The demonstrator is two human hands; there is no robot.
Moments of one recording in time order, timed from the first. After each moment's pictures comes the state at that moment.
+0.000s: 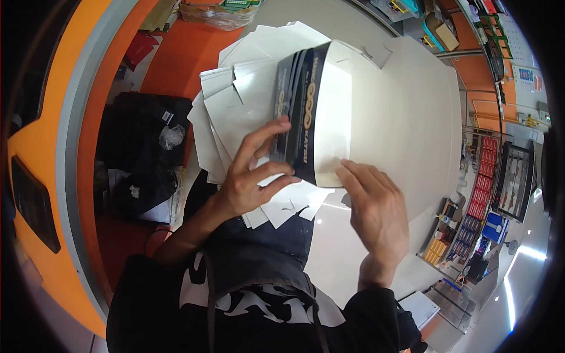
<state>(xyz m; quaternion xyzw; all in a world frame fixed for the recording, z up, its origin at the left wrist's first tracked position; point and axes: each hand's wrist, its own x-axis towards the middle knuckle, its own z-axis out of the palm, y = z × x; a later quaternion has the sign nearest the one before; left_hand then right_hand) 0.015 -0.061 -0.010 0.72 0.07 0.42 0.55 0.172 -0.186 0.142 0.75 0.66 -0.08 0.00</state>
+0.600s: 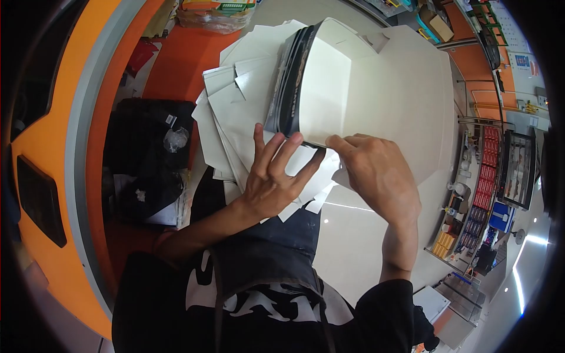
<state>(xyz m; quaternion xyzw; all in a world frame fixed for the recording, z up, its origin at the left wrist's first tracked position) 0.028 -0.097 -0.015 0.89 0.17 0.42 0.09 0.178 -0.149 0.152 0.73 0.67 -0.15 0.07</state>
